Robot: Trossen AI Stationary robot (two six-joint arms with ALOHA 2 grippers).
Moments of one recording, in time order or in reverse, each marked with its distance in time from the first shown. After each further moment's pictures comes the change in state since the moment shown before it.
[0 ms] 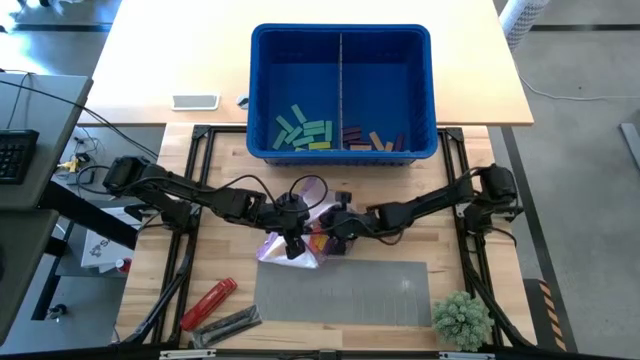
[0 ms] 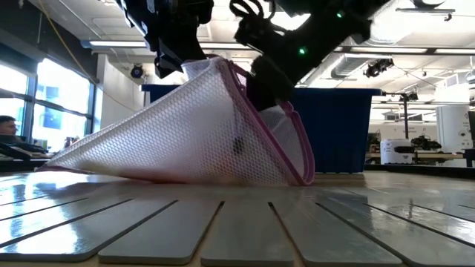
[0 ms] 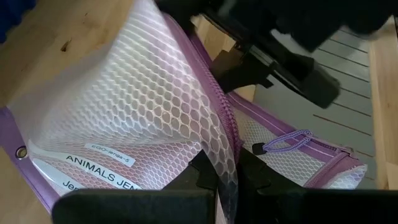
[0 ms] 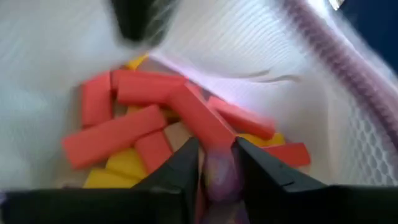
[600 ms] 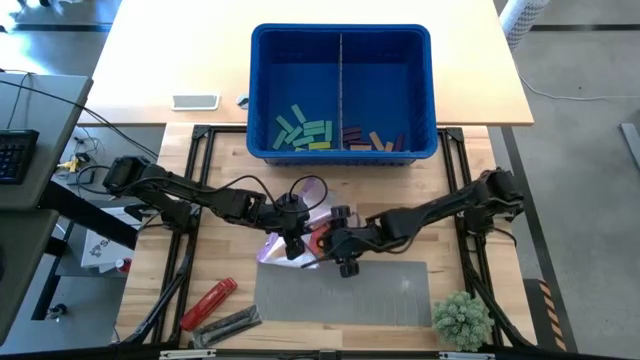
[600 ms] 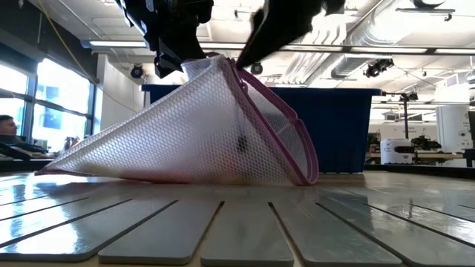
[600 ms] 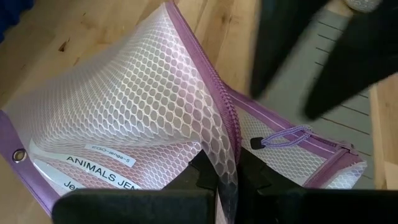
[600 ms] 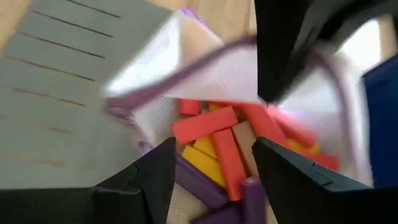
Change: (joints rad) left arm 0.000 0.000 0.000 0.000 0.000 0.000; right arm 0.121 -0.030 0.299 -0.505 -0.110 -0.001
